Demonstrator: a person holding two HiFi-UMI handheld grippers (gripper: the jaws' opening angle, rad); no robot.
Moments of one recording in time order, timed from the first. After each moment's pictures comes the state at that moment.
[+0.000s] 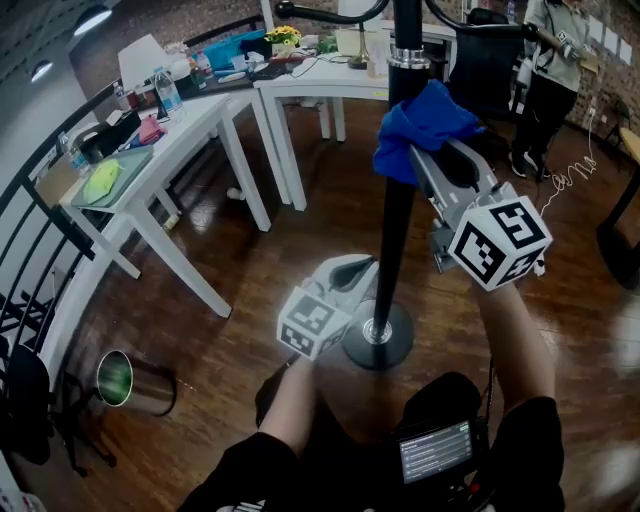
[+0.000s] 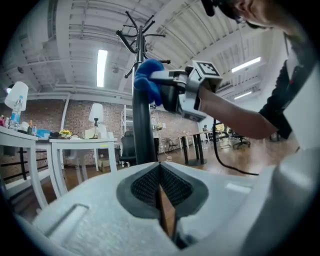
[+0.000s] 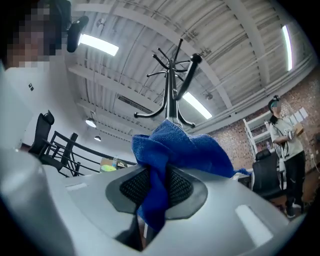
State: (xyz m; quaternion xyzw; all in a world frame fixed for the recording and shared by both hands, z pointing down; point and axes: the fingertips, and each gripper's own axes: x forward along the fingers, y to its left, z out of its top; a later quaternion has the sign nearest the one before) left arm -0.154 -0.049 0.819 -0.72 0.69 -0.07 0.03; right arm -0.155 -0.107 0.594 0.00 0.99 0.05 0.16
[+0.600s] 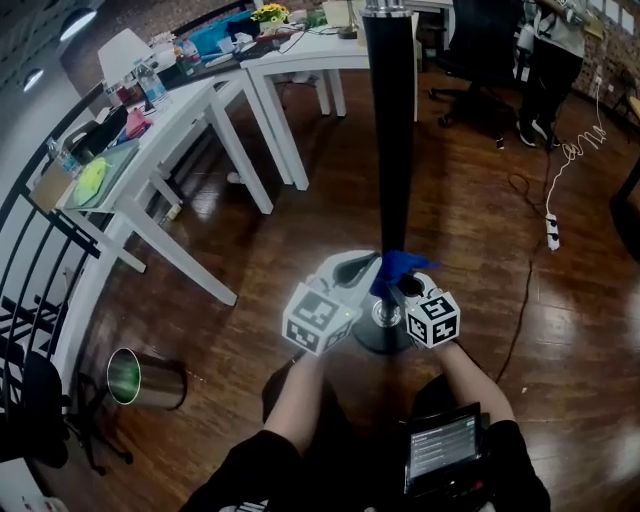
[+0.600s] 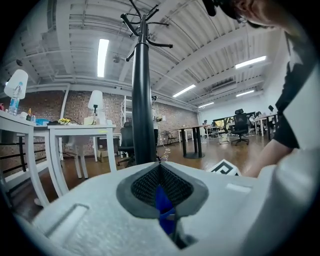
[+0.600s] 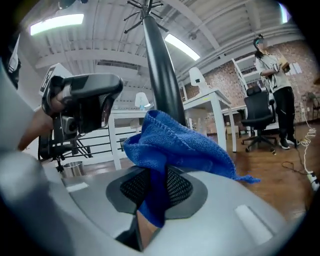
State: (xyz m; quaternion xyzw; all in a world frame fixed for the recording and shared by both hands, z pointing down) left arm -0.151 -0.067 0.878 -0.72 0.69 -0.08 -0.02; right arm -0.166 -0.103 1.023 0.01 0.99 -0.07 -0.11
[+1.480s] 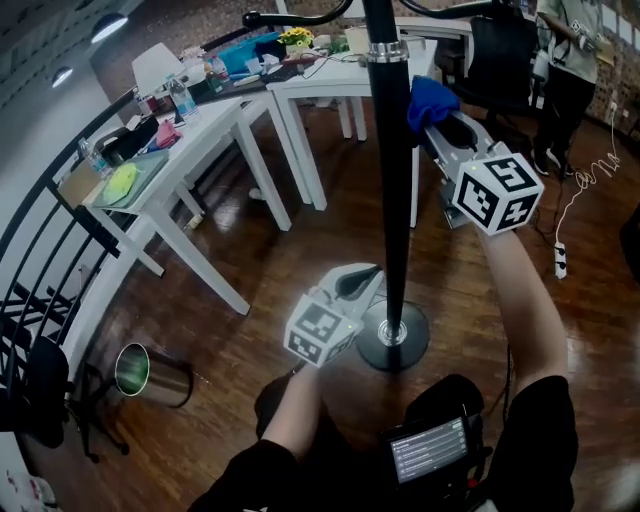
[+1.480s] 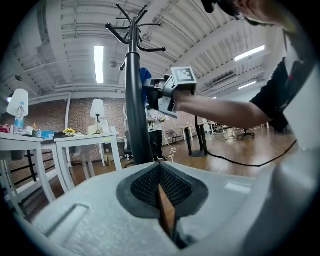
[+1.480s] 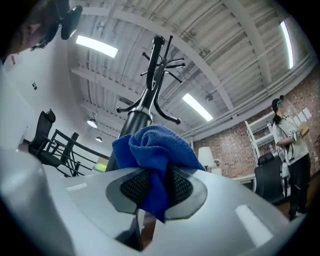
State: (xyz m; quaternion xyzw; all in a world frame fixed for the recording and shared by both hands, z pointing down) left arm -0.132 -0.057 0.842 -0.69 0.71 -0.12 0.01; right arm -0.177 -0.183 0.596 0.01 0.98 0.07 0.17
